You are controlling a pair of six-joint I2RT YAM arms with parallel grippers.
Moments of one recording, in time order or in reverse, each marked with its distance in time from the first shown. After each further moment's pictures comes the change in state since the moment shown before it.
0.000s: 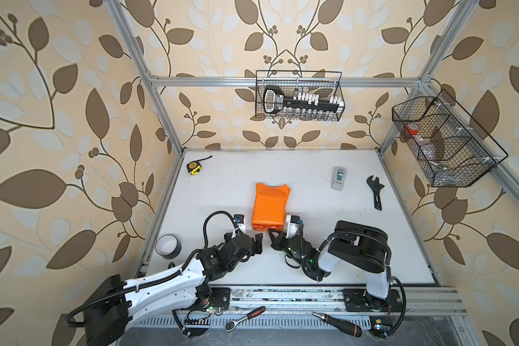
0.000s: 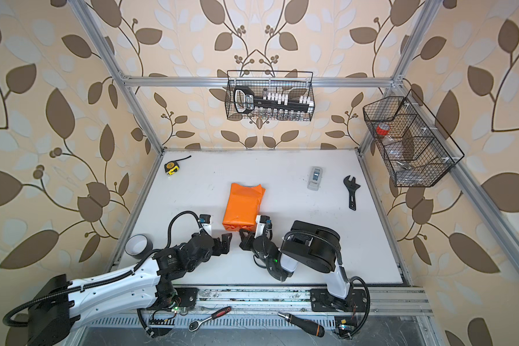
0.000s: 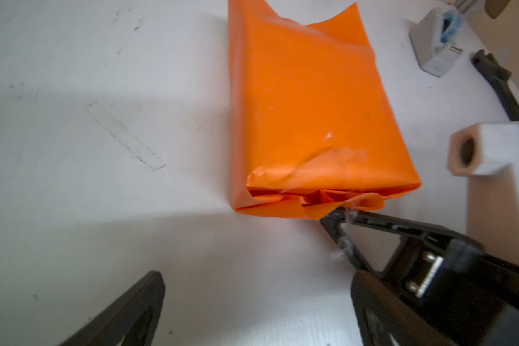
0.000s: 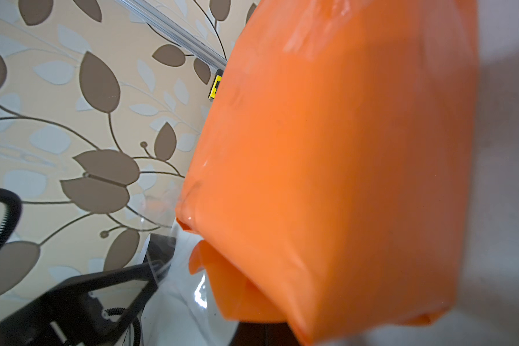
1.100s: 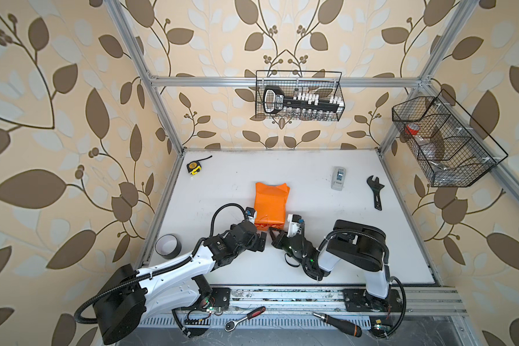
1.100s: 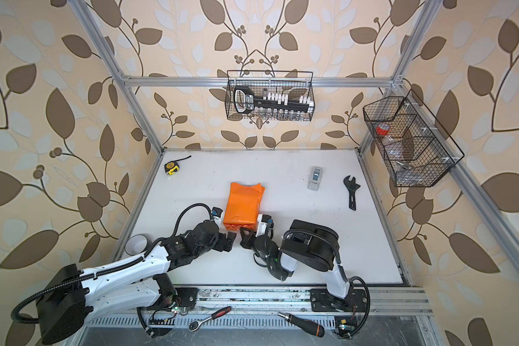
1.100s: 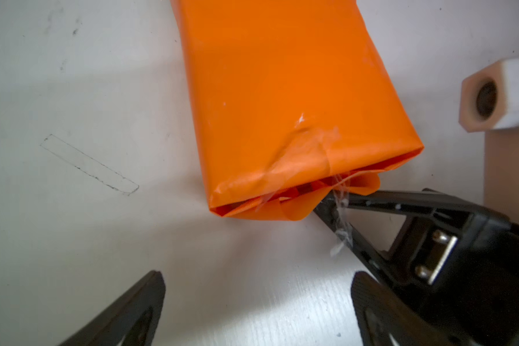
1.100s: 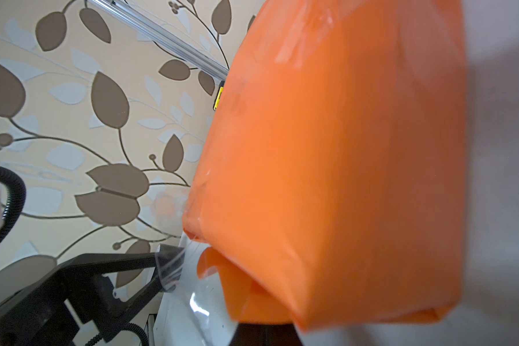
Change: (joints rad) left arm 0.117 0.229 0.110 -0.018 0.167 0.207; right arm -0.015 0.019 -0.004 0.050 0.000 0.035
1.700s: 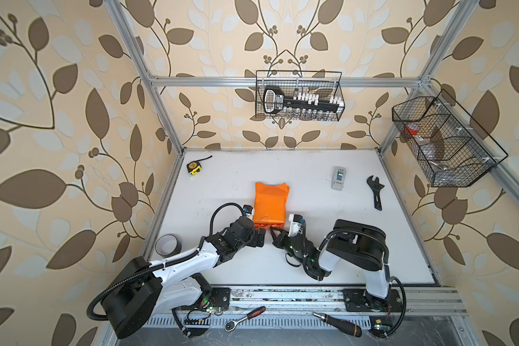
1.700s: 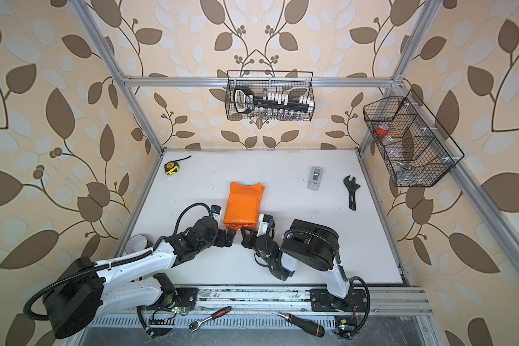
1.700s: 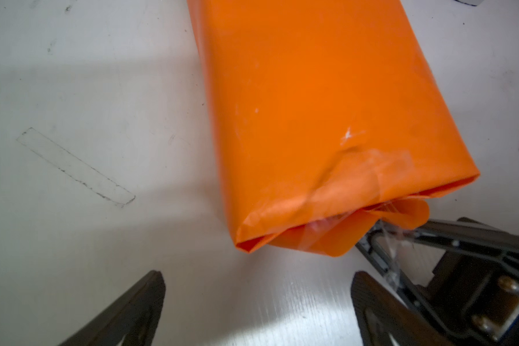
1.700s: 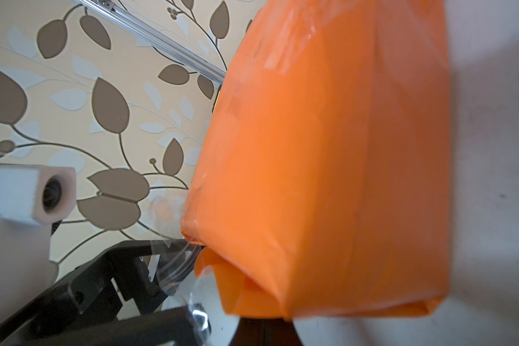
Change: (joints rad) left arm 0.098 0.082 -0.042 0.153 0.078 -0.002; right arm -0.007 0.002 -0.010 0.015 0.000 0.010
